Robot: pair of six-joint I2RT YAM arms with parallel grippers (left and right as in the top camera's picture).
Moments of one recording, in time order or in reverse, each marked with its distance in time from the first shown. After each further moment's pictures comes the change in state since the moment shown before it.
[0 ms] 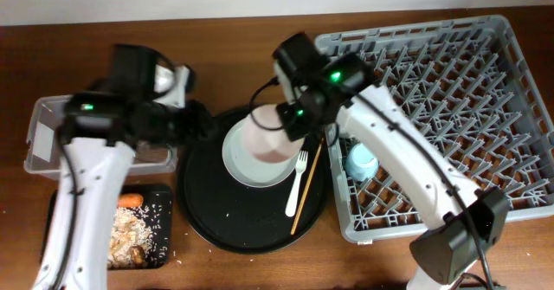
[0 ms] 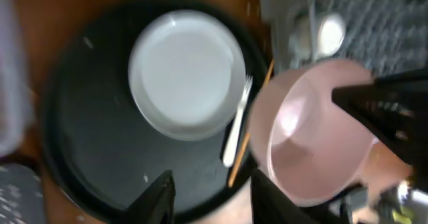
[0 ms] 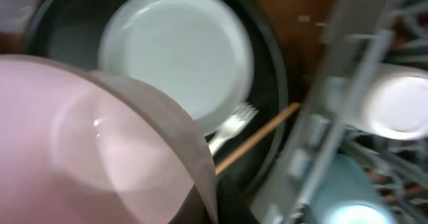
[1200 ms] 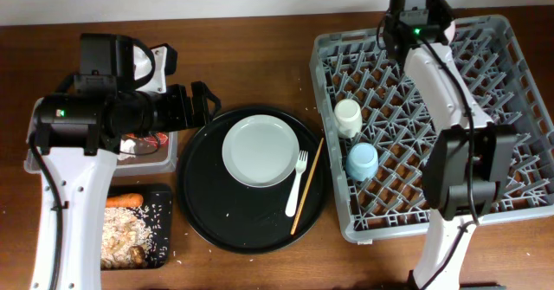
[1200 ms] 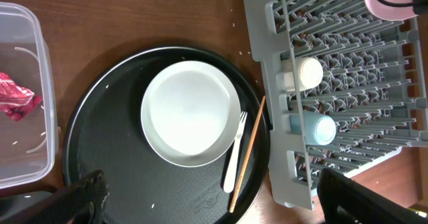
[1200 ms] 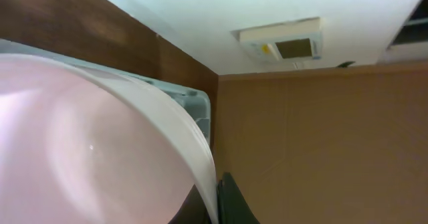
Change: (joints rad) left arm 0.029 -0.019 0.069 0.028 -0.007 0.008; right arm -0.487 0.290 -0.018 0.956 0.925 -1.008
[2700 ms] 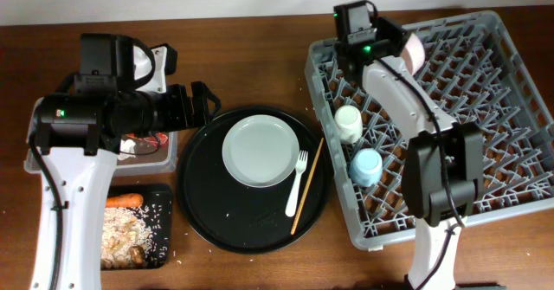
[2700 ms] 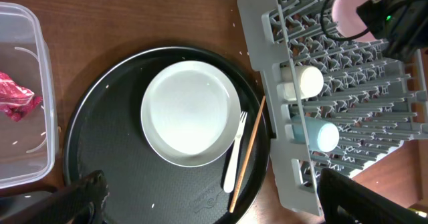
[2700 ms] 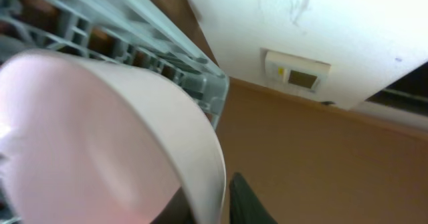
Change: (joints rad) left arm 0.000 0.000 0.000 0.000 0.000 0.000; right arm 0.192 -0.002 -0.087 -0.120 0.156 -0.124
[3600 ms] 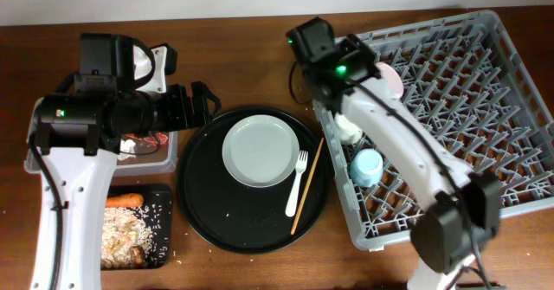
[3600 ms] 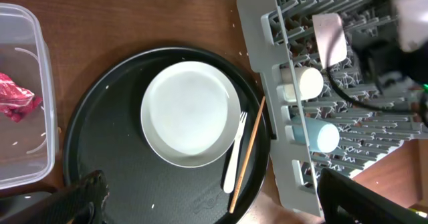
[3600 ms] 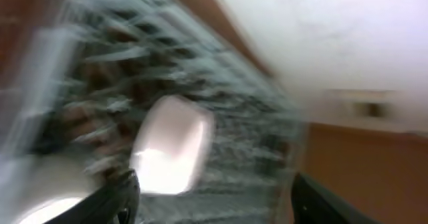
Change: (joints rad) left arm 0.000 0.000 0.000 0.002 0.000 0.000; right arm 0.220 -0.260 -0.010 -0.443 -0.360 0.556
